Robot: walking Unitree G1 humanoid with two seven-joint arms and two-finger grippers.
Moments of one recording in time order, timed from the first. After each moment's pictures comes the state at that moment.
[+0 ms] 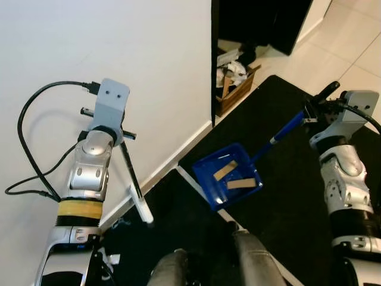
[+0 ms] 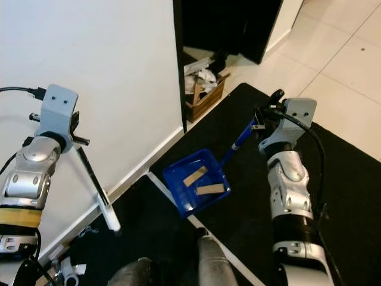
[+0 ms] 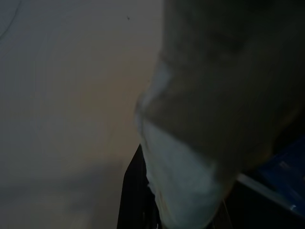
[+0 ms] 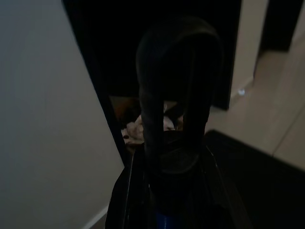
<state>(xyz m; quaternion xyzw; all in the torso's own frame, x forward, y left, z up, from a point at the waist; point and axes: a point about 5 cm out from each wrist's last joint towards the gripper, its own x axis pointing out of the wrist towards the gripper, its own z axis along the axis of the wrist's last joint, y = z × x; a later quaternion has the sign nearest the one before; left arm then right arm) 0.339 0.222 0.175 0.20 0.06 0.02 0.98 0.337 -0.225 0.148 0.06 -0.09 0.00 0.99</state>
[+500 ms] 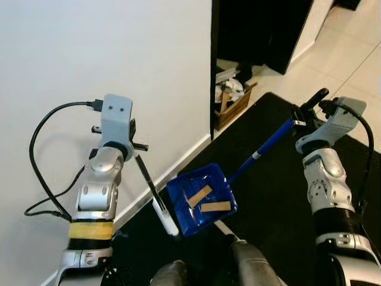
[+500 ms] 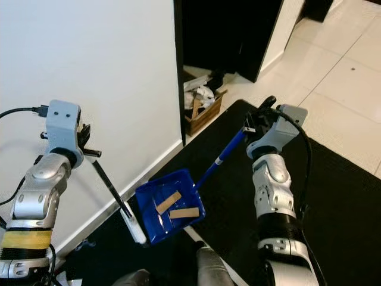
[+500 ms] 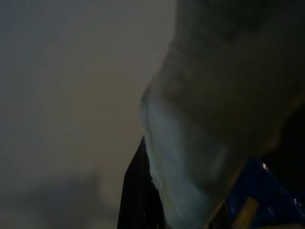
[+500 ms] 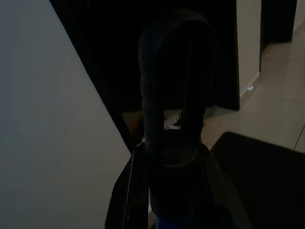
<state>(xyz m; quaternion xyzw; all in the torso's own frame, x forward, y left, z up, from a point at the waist) 0.315 0.203 0.167 0.11 0.03 0.00 0.99 0.348 -0.207 0.148 0.14 -0.08 -0.01 0.99</state>
